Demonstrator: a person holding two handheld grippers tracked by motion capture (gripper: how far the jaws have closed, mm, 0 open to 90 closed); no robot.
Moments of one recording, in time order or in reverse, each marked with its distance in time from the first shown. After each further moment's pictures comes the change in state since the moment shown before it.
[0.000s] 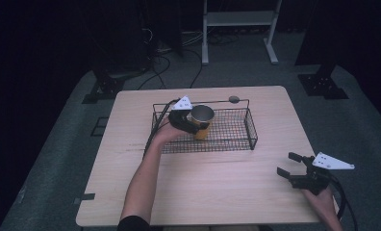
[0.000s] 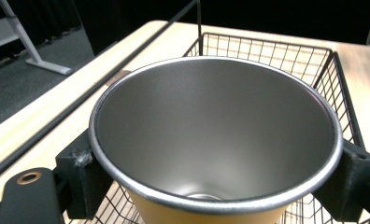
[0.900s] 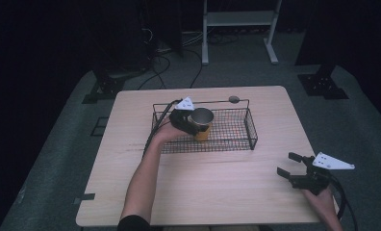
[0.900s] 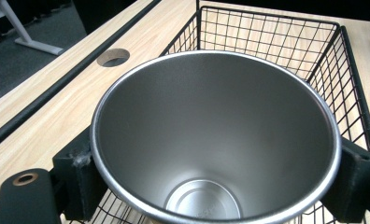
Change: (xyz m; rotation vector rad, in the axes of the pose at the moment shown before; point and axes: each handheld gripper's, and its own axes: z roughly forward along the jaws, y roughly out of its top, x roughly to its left) left arm 0.002 0.001 0.003 0.085 -0.011 0.004; right arm 0.000 0.000 0.000 0.000 0.000 0.001
